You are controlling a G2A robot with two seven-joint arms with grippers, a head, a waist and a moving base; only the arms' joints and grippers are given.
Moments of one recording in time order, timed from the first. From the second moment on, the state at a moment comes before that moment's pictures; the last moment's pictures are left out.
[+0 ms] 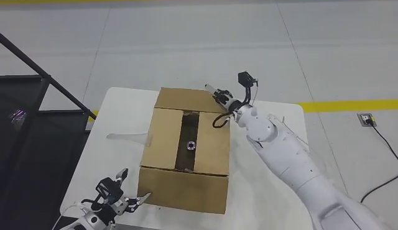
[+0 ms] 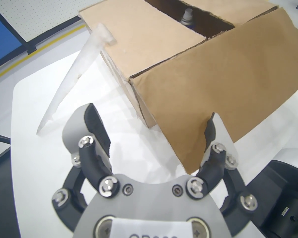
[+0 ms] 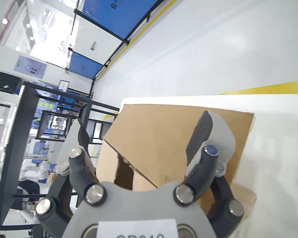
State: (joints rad) left arm 1.67 -1.11 -1.67 -1.74 1.50 -0.58 0.26; right arm -0.34 -1.40 0.73 -0.76 0.04 -0.25 0.15
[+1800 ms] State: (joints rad) left arm 1.63 -1.13 -1.65 -1.79 1.31 -0.46 0.24; right arm -0.41 -1.54 0.71 -0.91 0.33 -0.31 0.67
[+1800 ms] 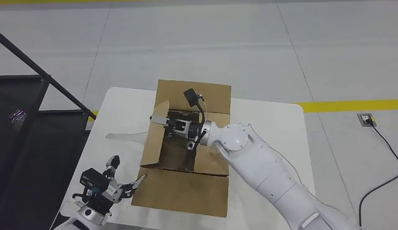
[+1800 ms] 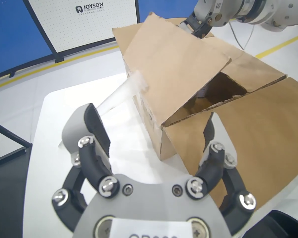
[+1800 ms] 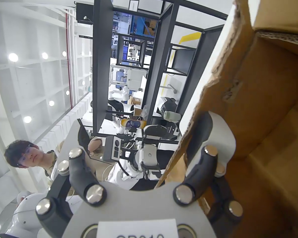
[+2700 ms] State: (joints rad) left arm 1.57 -1.13 -1.73 -1.76 1.06 -0.35 0.16; right arm -0.42 -1.57 0.73 -1.02 0.23 -0.33 0.75
